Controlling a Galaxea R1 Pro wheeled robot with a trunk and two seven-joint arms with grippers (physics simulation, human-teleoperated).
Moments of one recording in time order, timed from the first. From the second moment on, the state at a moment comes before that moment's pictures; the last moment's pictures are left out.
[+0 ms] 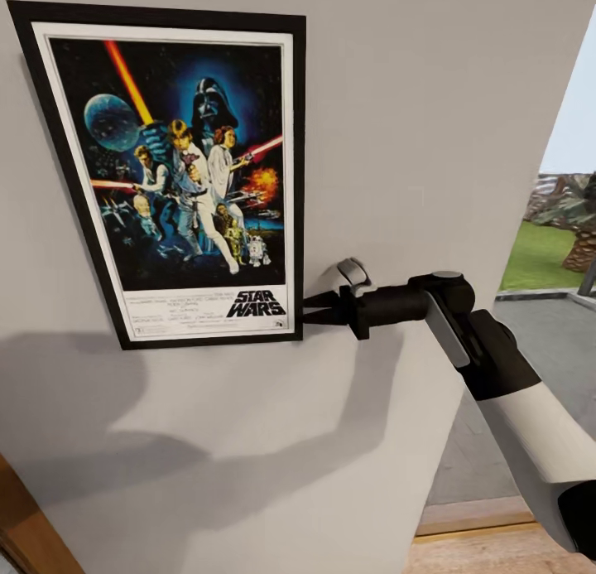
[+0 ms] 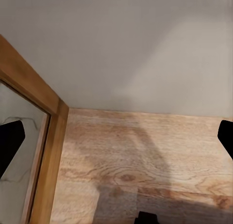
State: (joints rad) left arm 0.09 0.09 0.25 -0.72 0.00 -0.15 -0.08; right arm -1.01 -0.20 0.36 -1.33 -0.44 0.78 1.33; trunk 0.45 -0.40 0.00
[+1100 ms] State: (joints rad) left arm 0.09 0.10 0.25 -0.72 0.00 -0.15 -0.09; right arm -0.94 -0.20 0.37 -1.35 -0.42 0.70 1.31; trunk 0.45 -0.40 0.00
